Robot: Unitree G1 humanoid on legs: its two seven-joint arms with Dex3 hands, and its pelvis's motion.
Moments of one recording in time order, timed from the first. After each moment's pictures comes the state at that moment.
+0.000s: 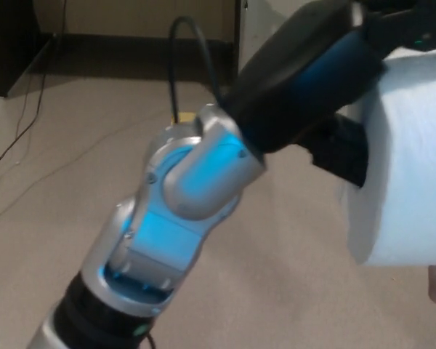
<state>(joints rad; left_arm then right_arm) -0.88 0.09 -0.36 -0.28 0.31 -0.02 -0.27 -0.33 -0.36 0.21 1.28 -0.35 -0.30 -0.08</state>
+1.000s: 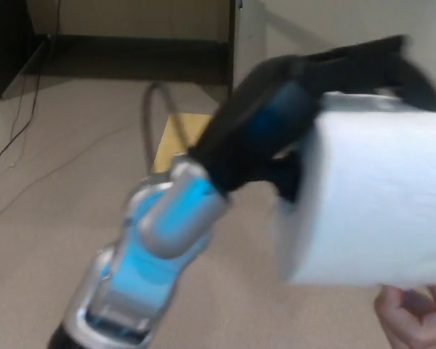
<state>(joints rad) -0.63 0.14 -0.27 -0.32 0.27 -0.05 -0.24 -0.35 -0.37 0.22 1.28 -0.35 -0.29 -0.05</state>
